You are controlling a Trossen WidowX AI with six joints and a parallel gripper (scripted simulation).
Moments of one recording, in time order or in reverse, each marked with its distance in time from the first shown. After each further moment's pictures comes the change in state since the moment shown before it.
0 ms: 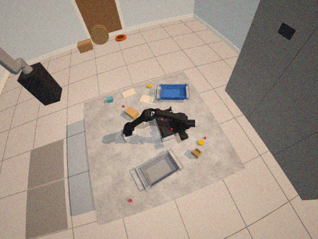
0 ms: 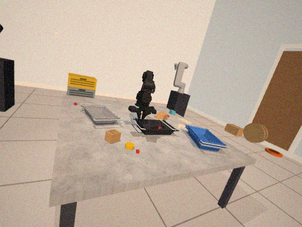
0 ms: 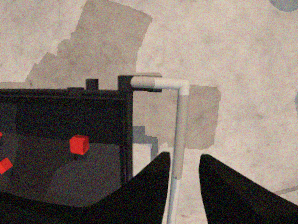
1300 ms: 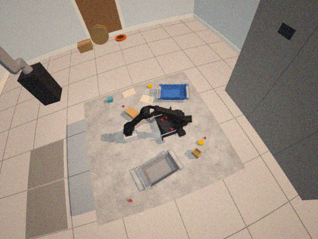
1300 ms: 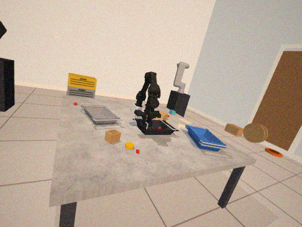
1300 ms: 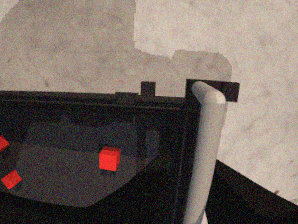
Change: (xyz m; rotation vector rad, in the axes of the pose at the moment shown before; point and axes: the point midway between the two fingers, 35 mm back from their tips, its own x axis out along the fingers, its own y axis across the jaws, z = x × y) arm 0.026 0.046 -0.002 -0.013 0.005 -0.010
